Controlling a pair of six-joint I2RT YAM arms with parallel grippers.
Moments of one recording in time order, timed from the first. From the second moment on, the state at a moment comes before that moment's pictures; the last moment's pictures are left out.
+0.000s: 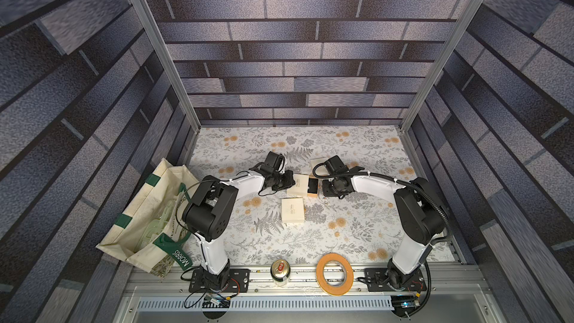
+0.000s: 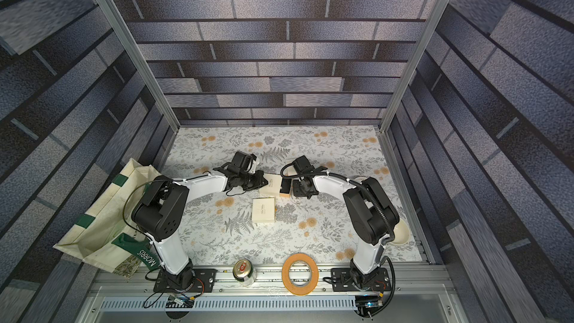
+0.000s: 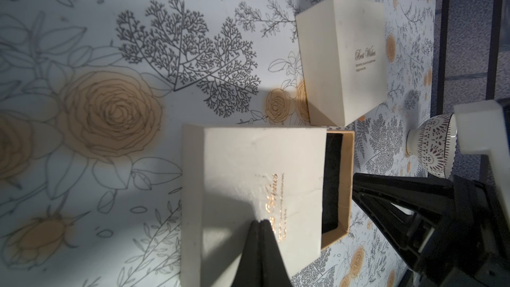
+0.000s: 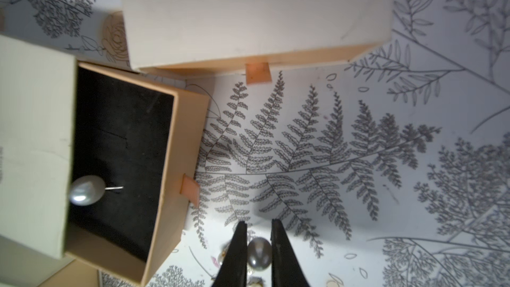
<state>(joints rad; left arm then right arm) -0.46 1.81 1.05 -0.14 0.41 -0.61 0.57 1.78 1.08 -0.50 0.00 0.44</state>
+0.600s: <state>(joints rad) -0.46 1.81 1.05 -0.14 0.41 -0.61 0.57 1.76 1.09 -0.51 0.00 0.43</state>
